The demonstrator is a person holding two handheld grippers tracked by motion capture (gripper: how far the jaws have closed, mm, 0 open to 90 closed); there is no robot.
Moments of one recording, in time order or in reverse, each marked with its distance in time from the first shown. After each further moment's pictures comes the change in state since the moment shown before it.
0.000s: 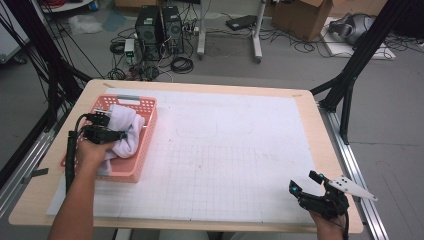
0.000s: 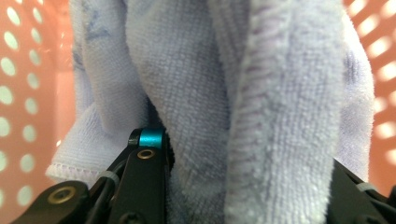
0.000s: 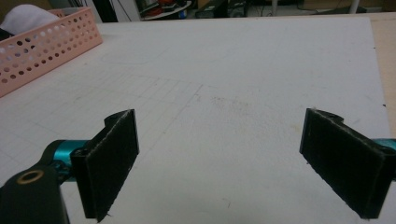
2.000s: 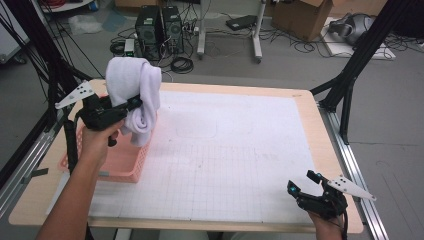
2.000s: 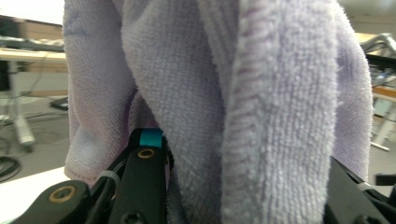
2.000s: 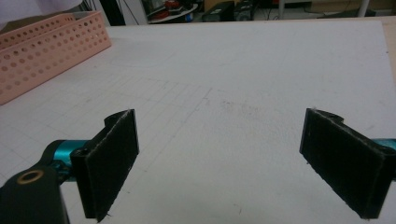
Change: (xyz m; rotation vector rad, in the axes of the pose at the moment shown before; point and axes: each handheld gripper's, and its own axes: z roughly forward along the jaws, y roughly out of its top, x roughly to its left) left arm -0.072 0.045 -0.093 -0.757 -0.598 0.174; right arm 0.004 0.001 0.002 -0.007 0.028 -0.002
